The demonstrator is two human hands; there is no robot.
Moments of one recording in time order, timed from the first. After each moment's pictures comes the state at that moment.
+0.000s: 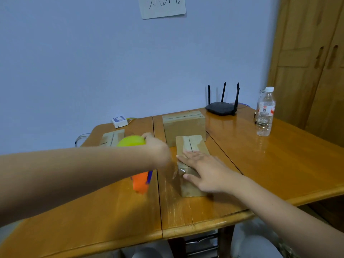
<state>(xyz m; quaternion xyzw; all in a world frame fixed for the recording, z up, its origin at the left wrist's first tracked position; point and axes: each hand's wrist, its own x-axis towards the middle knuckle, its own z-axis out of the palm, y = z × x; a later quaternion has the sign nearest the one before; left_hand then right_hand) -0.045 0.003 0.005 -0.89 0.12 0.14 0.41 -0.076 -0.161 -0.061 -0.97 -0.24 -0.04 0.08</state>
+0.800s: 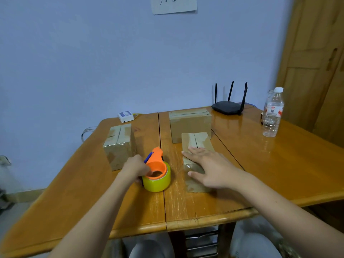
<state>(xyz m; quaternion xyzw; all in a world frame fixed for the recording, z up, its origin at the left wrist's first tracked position) -0.017 0.095 -0.073 -0.96 -0.15 0.09 -0.20 -0.073 -0.161 -0.063 -0.97 -0.24 -0.03 0.09</state>
